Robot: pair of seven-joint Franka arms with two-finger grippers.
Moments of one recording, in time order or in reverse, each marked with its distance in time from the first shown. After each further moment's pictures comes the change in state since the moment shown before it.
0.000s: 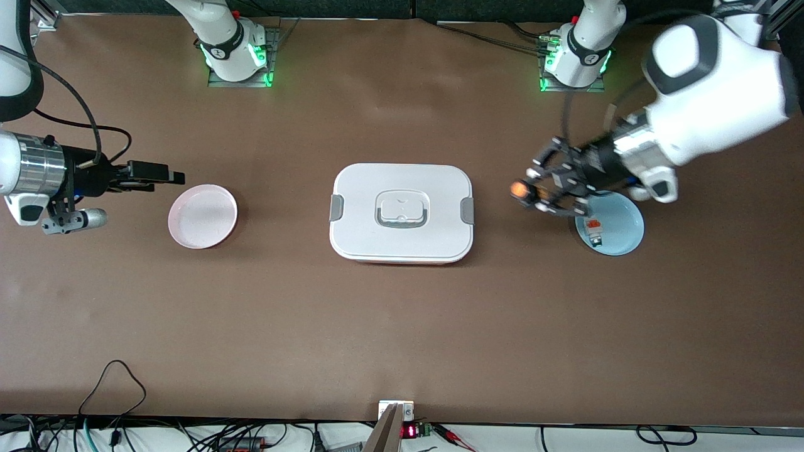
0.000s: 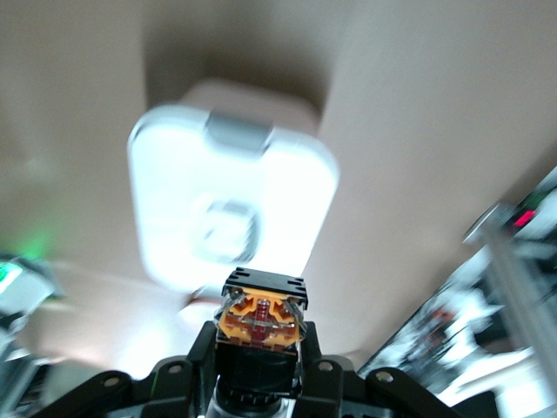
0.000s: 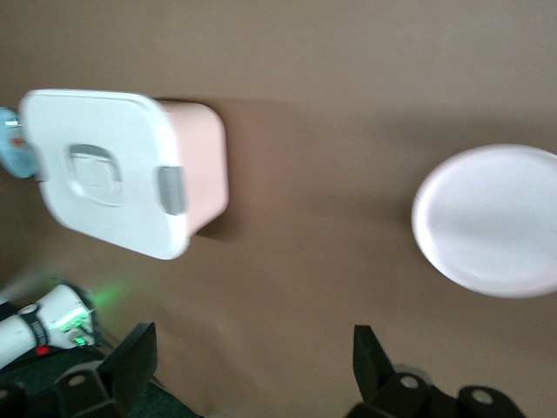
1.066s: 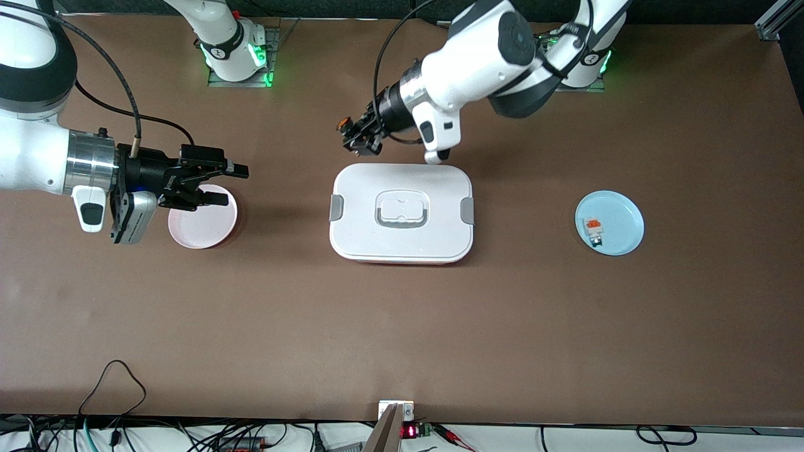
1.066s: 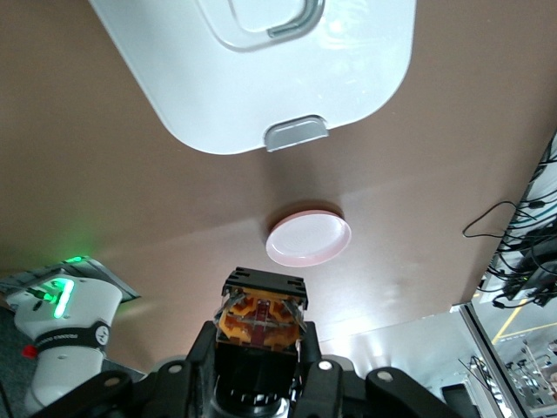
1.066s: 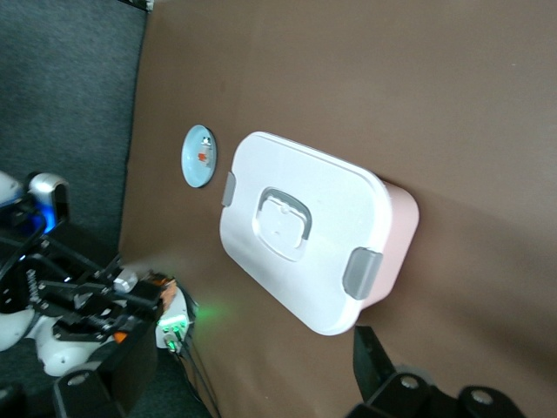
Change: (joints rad) left arm -0.322 0.343 -0.216 0.230 0.297 0.324 -0.012; right arm 0.108 -0.001 0.030 -0.008 0.338 0.151 -0.206
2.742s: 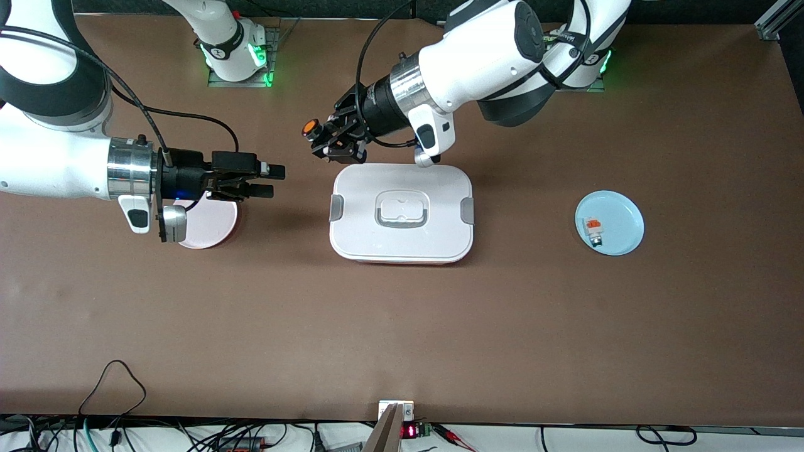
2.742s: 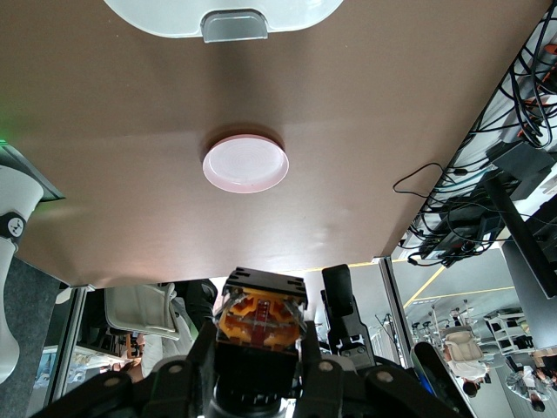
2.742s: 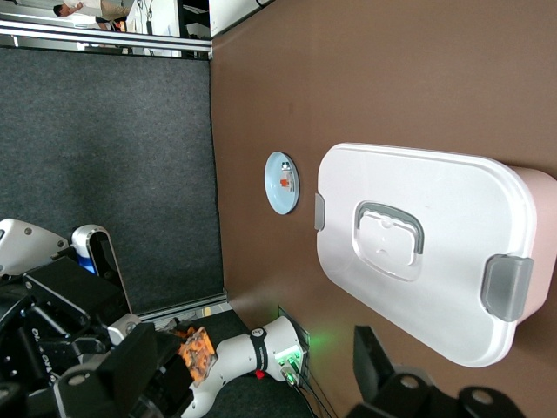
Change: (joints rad) left arm -0.058 0.072 0.007 0.195 0.003 0.057 -0.200; right arm 0.060 0.012 0.010 -0.058 0.244 0.076 0.179
